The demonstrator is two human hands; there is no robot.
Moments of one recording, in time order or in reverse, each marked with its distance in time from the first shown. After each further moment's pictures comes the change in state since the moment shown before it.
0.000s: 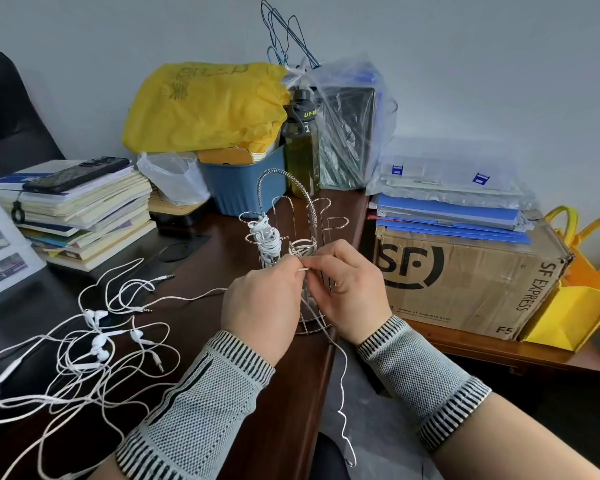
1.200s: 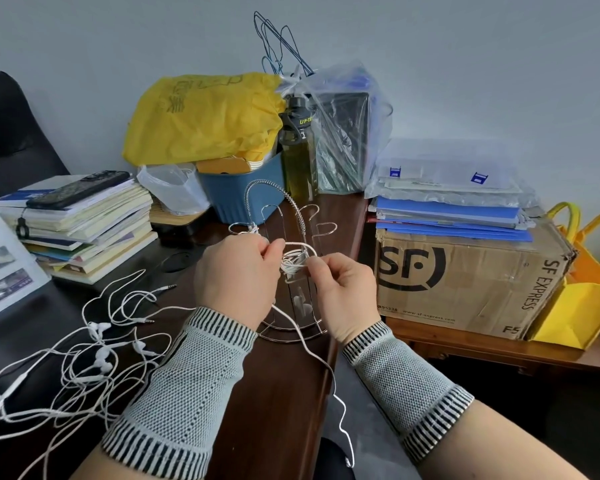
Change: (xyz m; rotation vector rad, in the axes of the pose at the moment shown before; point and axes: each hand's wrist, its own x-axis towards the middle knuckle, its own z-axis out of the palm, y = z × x) left_hand 0.031 -0.004 -0.028 -0.126 0.095 -0.244; right_hand 0.009 -0.020 0.006 0.357 0.022 0.762
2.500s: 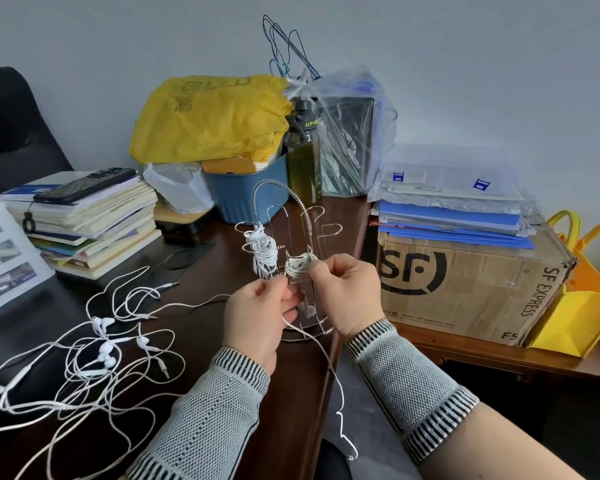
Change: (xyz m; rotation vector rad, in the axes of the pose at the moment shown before) left_hand -0.039 0.001 0.027 -1.281 -0.179 -0.663; right_hand 0.003 -0.006 0.001 -0.028 0.001 0.073
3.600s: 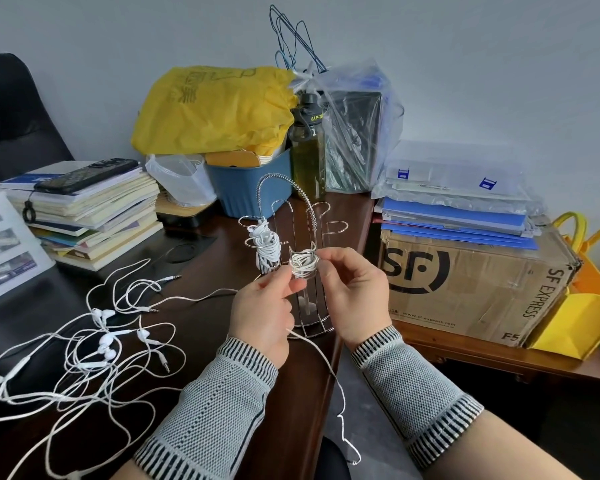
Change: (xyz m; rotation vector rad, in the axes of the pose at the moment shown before) left_hand 0.013 -0.008 0.000 -0.117 0.013 -0.107; right_hand -0.009 0.013 -0.004 0.083 0.008 -0.208
